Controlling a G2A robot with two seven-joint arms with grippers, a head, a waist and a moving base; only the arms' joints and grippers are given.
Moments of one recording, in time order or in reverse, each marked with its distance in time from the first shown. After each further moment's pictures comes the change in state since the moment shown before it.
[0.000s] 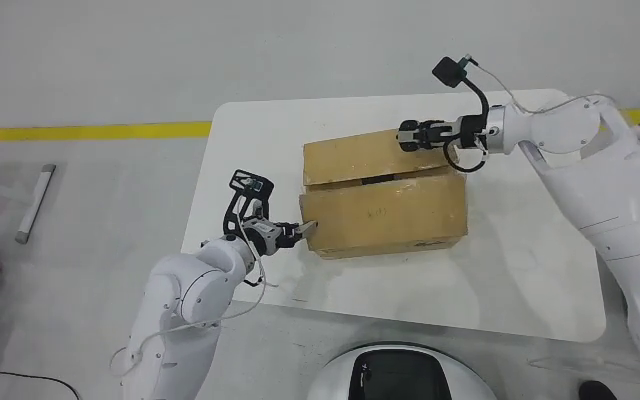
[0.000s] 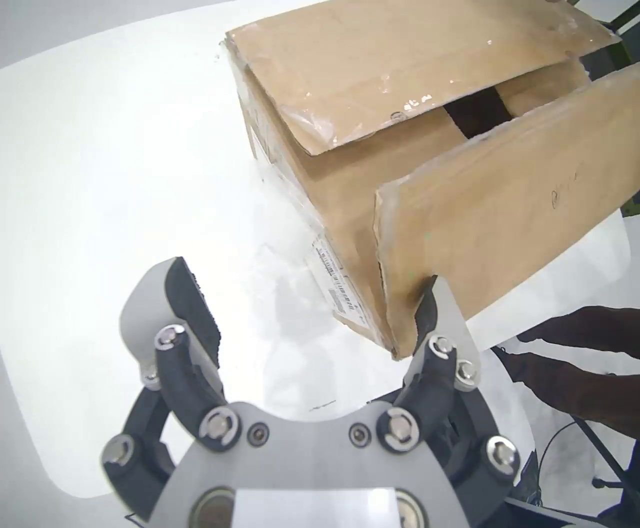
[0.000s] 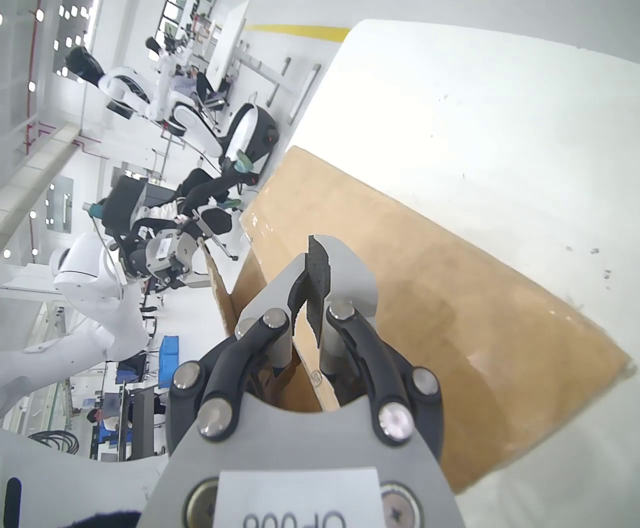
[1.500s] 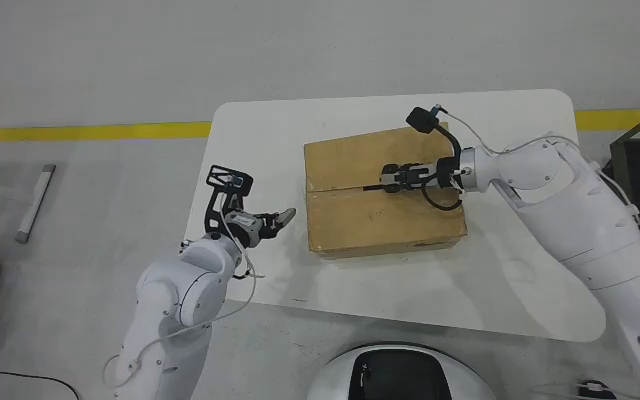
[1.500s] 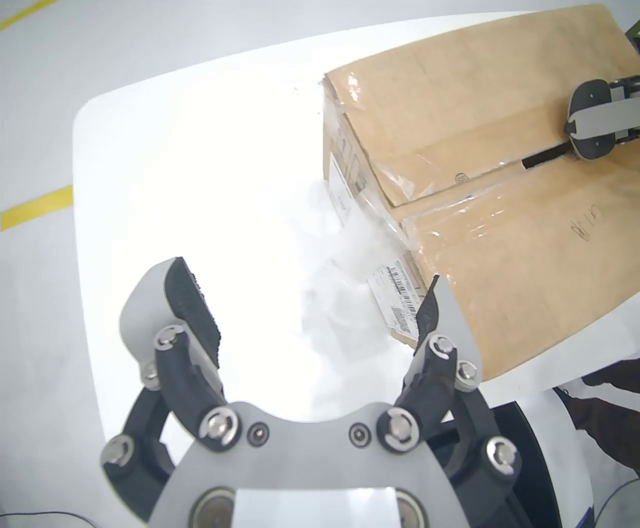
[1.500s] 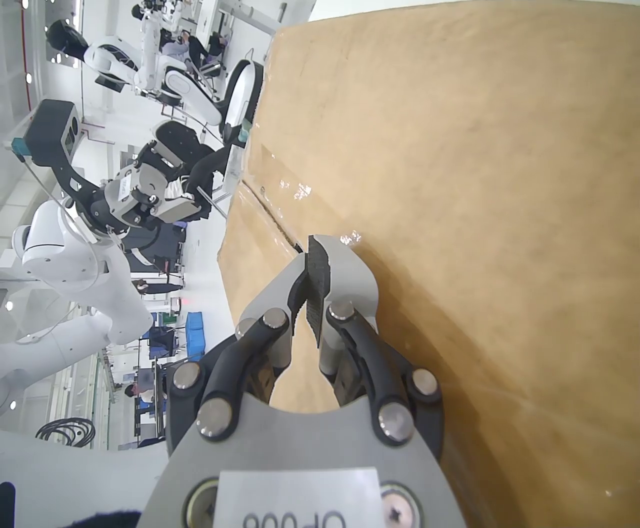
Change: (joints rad) left arm 0.046 0.016 -0.059 -0.036 0.175 0.014 0.100; right arm -0.118 -0.008 -0.062 -0.085 0.023 0.076 -0.017
